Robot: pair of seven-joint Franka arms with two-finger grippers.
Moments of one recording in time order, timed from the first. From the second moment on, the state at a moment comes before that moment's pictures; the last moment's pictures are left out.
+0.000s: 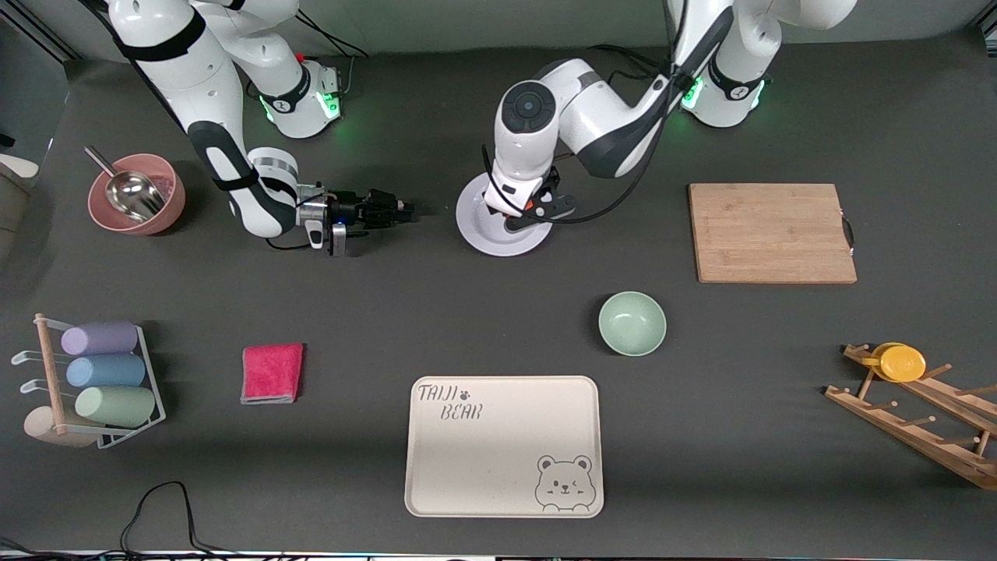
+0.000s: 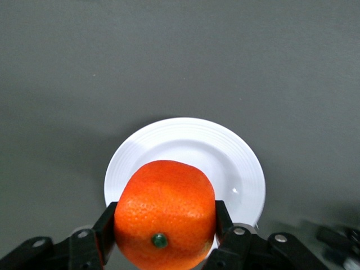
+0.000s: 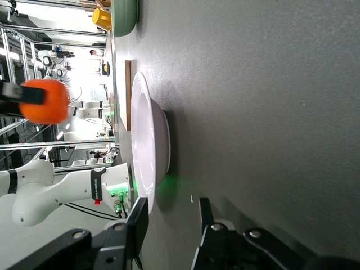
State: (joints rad) left arm -0.57 0.37 -0.37 -1.87 0.03 2.18 -1.31; right arm 0.27 0.41 -0.06 -2.62 1.67 1.94 -1.44
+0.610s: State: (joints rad) left arm -0.61 0.56 -0.37 -1.88 0.23 2.34 -1.50; right arm 0.27 0.42 -0.06 -2.61 1.67 1.94 -1.44
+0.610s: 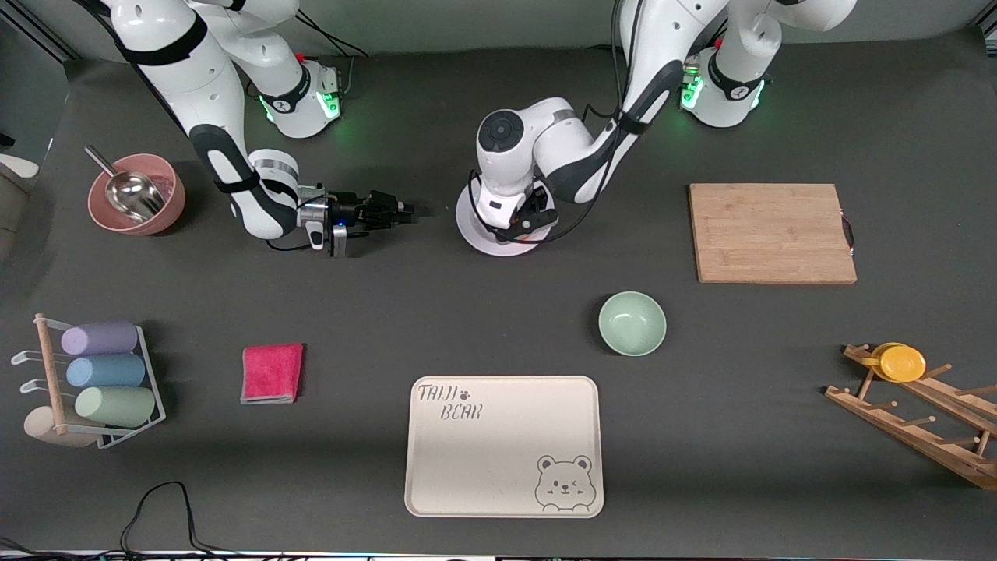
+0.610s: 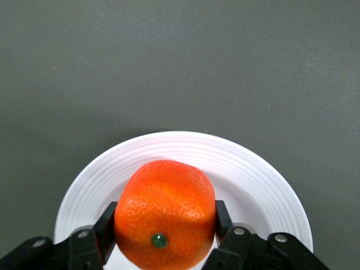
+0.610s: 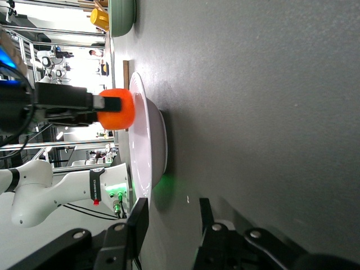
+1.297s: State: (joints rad) left arm -0.64 0.59 -0.37 -1.88 0.24 2.40 -1.55; right arm 0.27 0.42 -0.06 -2.61 1.71 1.94 -1.44
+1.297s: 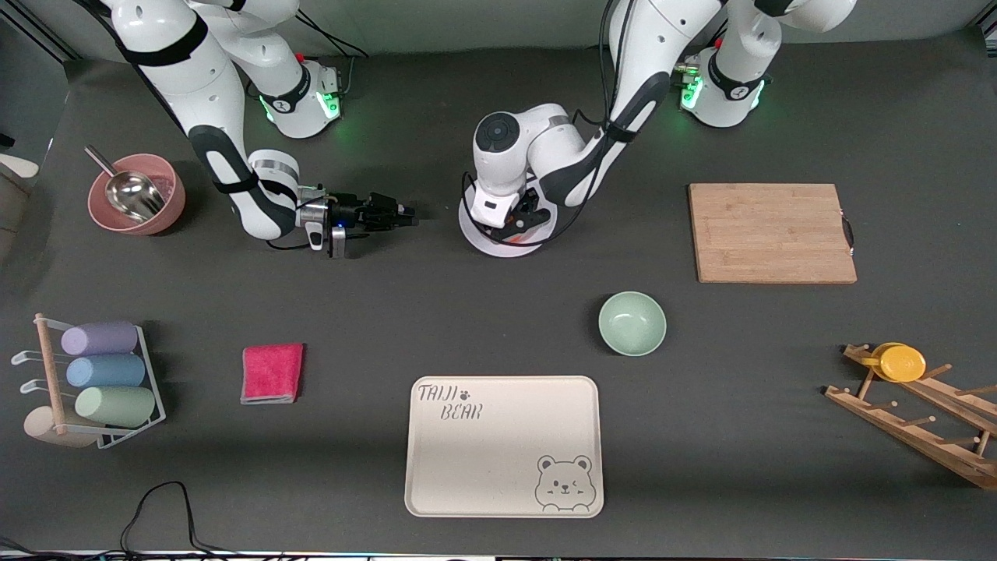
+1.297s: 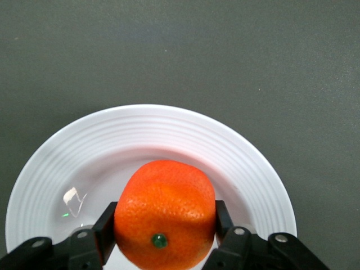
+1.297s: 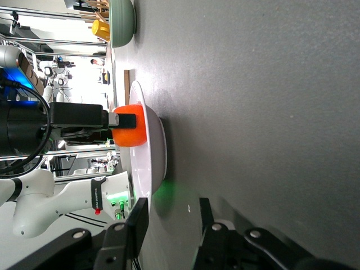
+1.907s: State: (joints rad) left arm -0.59 0.47 -0.37 -1.85 0.24 2.22 -1.51; right arm 0.28 0.43 0.00 -2.61 1.81 1.94 -1.44
